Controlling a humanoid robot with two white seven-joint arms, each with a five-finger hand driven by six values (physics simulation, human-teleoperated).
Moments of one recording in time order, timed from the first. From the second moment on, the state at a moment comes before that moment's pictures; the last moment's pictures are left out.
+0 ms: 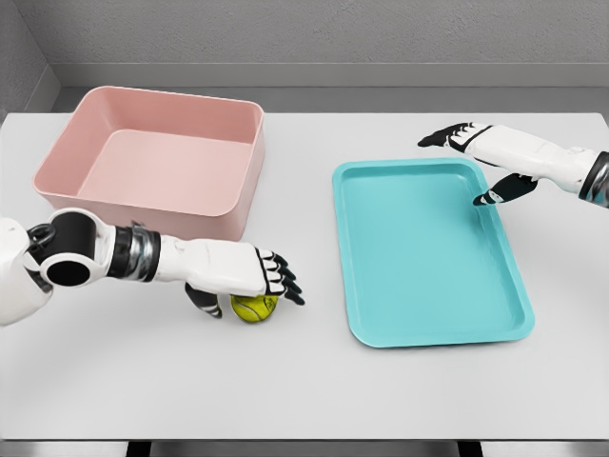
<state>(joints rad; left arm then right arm) -0.78 0.77 -1.07 -1.67 -0.32 -0.52 -0.57 -0.73 -0.86 0.77 -1.26 0.16 -0.61 0.31</state>
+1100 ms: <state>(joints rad) -0.76 0.78 -1.07 -1.68 -0.31 -0.52 -0.55 -0.73 -0.86 0.77 -1.26 0.16 -0.61 0.31</state>
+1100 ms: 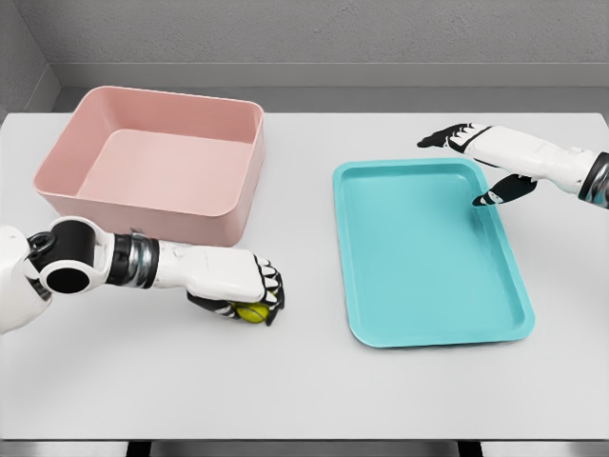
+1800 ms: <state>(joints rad) -0.84 0.88 -0.99 -1.76 -0.24 -0.60 -0.56 -0.72 -0.86 0.77 -1.26 0.16 -0.61 0.31</state>
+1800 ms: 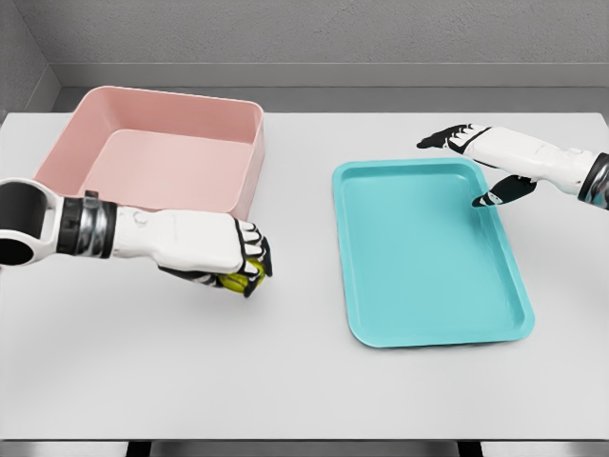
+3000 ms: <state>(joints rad) -1.05 0.84 -0.98 -1.47 -0.17 -0.61 -0.56 -0.72 -0.86 0.77 -1.26 0.16 -0.61 0.31</state>
